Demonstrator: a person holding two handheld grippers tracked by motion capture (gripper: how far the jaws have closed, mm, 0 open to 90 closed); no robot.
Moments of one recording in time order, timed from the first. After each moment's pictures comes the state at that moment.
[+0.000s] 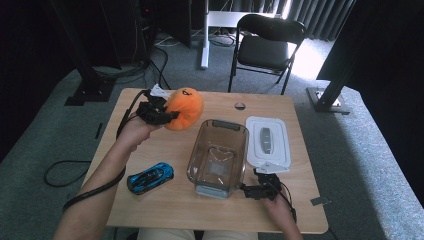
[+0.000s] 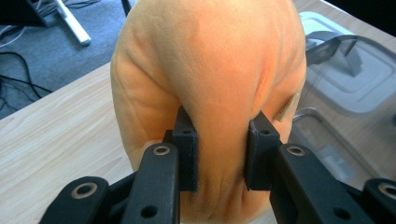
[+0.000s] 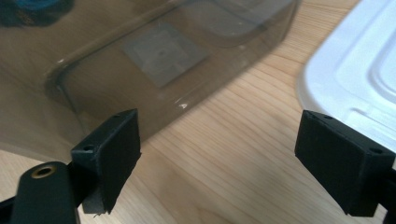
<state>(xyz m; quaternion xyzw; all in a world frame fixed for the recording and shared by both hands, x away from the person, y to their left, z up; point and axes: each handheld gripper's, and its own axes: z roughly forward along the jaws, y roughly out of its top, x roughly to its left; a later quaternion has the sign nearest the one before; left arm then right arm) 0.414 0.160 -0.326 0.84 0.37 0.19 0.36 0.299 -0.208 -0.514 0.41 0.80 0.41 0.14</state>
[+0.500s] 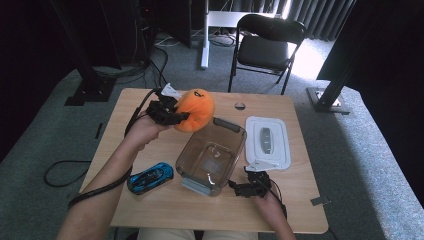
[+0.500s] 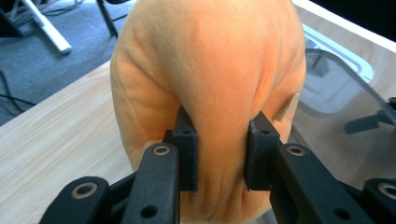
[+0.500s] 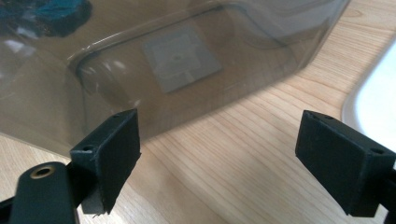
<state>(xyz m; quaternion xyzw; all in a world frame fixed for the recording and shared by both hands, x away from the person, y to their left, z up) 0.409 0.132 -0.314 0.86 0.33 0.17 0.36 0.306 -0.178 -0.512 0.40 0.81 0.42 0.14</state>
